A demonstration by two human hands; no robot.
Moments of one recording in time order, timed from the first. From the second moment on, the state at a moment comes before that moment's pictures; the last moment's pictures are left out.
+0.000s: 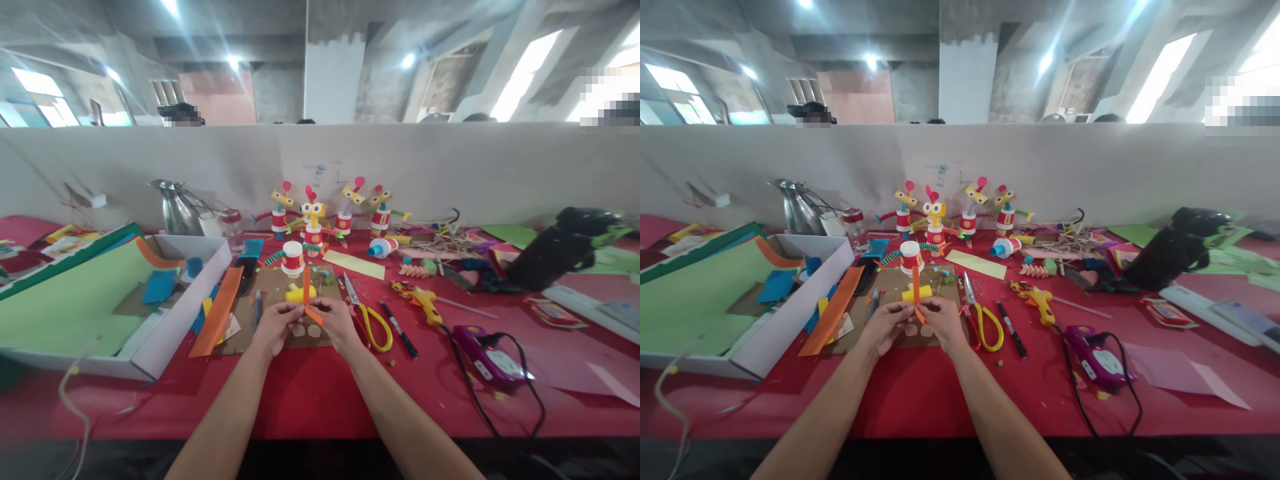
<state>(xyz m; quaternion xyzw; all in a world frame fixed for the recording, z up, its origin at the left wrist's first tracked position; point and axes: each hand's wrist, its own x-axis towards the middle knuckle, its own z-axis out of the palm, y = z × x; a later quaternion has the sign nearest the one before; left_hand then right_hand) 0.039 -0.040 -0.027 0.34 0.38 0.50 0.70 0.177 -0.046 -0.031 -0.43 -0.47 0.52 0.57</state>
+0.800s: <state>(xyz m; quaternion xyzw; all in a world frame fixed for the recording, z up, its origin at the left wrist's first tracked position) 0.045 -0.040 -0.030 0.34 0.36 0.54 0.67 0.175 -0.046 -0.031 -0.42 -0.46 0.48 0.62</state>
